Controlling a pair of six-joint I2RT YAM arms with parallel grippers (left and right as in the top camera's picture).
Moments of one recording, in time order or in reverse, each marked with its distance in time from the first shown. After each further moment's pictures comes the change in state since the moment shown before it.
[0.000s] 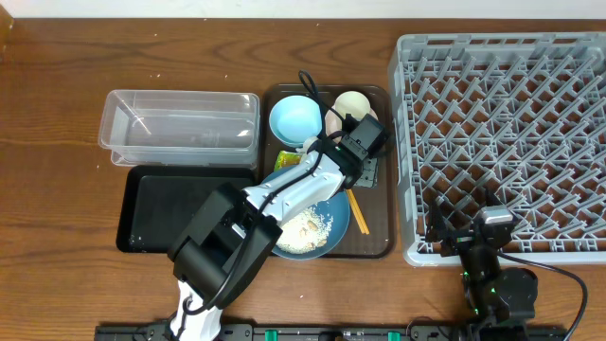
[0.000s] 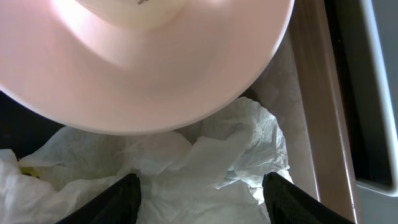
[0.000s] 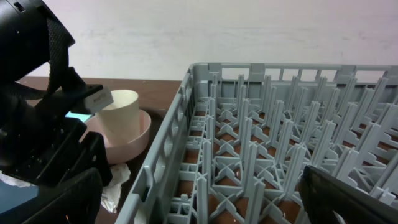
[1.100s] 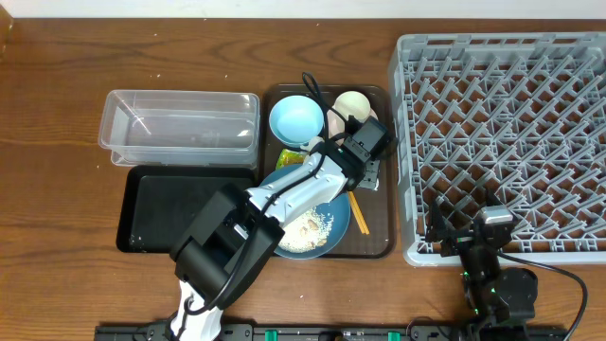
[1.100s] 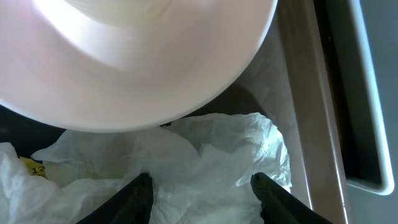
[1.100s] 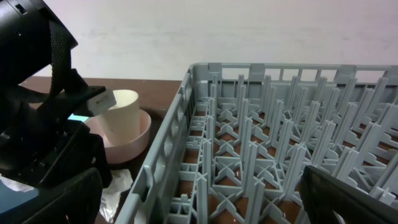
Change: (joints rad) left arm -0.013 0.004 0.000 0.011 0.000 -0.022; right arm 0.000 0.000 0.000 0.000 0.000 0.000
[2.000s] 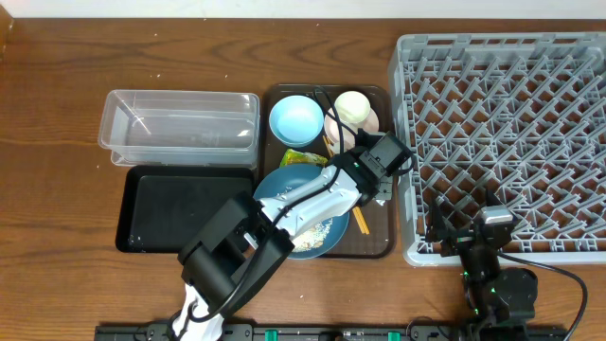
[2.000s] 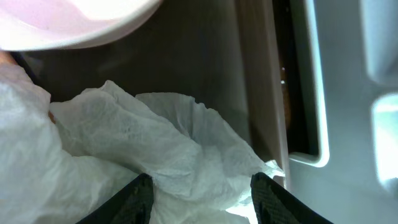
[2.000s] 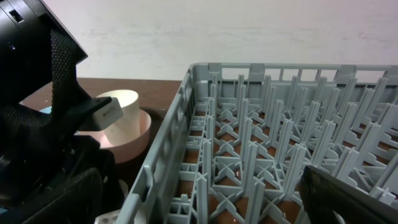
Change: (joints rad) left arm -0.086 0.004 0.000 0.002 0.001 -0.166; right arm 0.000 0.000 0.000 0.000 0.000 0.000
